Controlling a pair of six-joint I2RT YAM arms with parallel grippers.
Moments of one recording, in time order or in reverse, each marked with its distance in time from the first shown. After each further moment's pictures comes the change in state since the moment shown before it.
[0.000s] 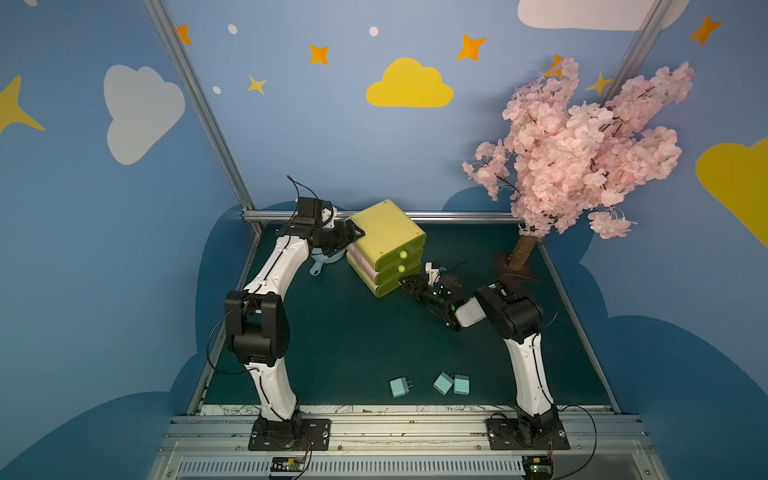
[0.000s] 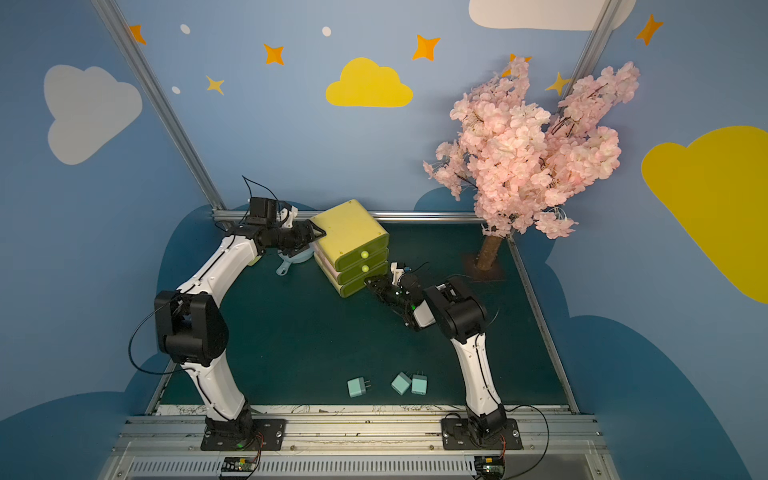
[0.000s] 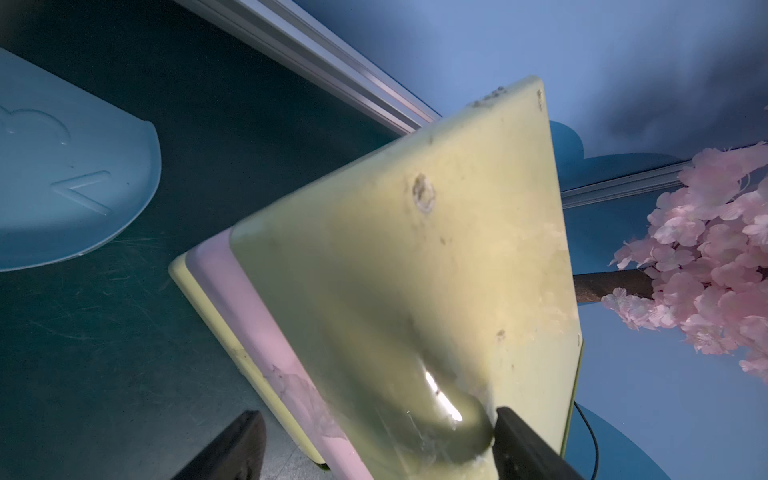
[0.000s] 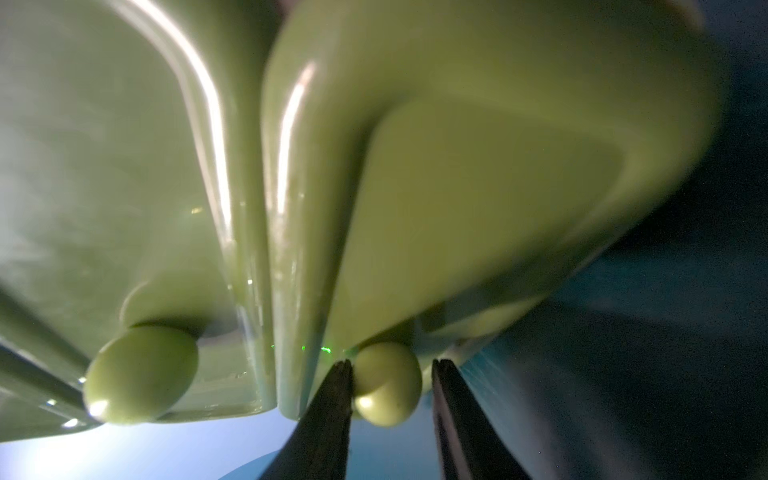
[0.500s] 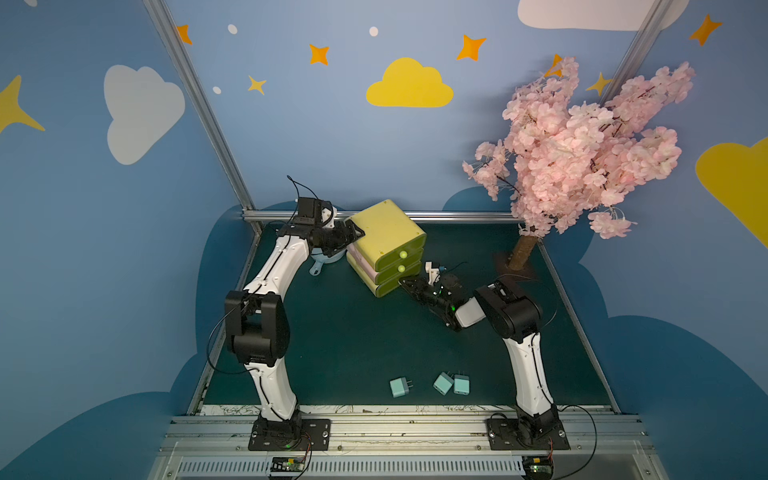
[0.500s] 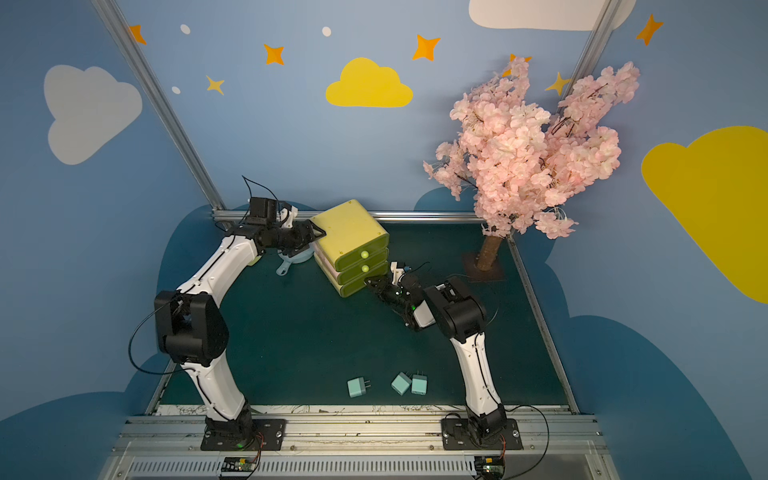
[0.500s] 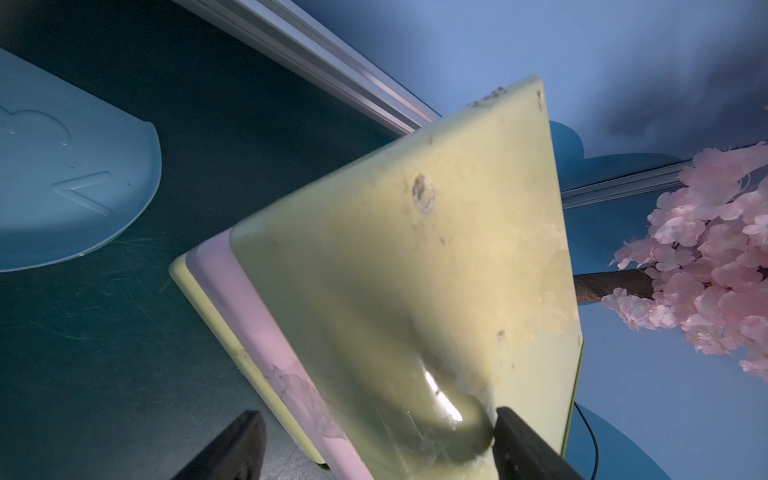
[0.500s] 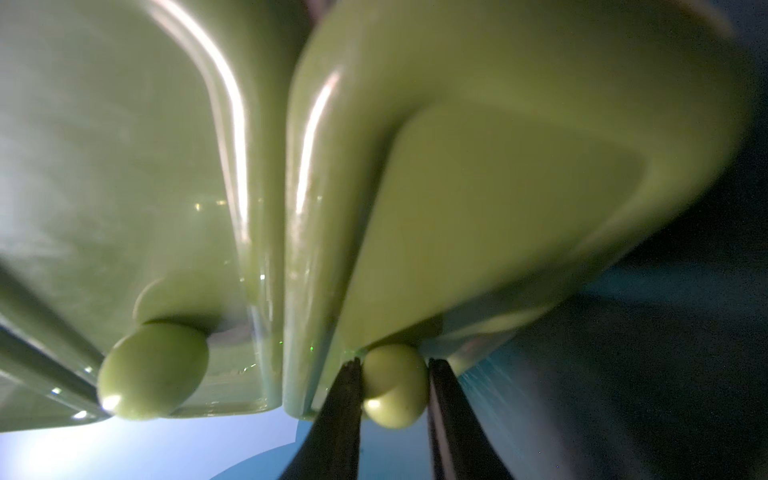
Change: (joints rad) left arm 0.001 0.000 0.000 0.000 0.000 0.001; right arm -0.002 0.009 0.000 0.033 -0.007 -0.006
